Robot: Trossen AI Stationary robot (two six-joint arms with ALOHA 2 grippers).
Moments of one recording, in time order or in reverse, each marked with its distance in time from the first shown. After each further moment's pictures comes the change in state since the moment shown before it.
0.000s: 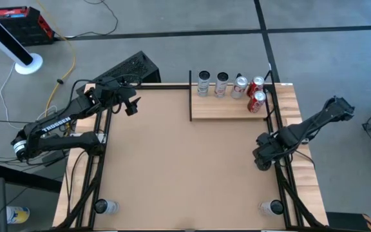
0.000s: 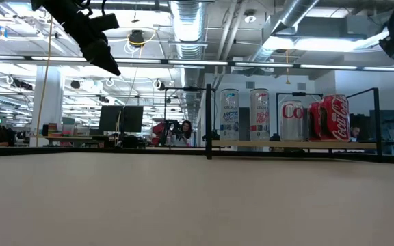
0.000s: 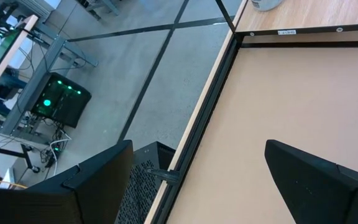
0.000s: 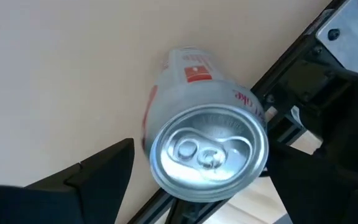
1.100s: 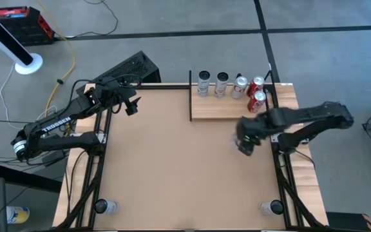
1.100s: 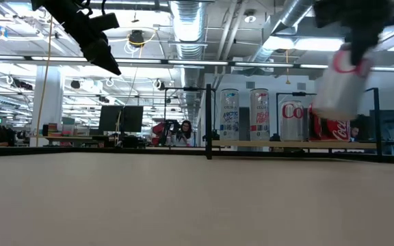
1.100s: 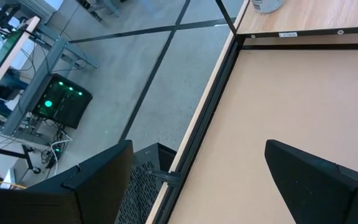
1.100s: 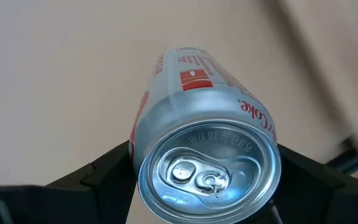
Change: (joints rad) left arm 0.000 0.000 0.000 0.007 -0.001 0.000; right arm -0.360 0.168 0.317 0.095 0.264 -0.733
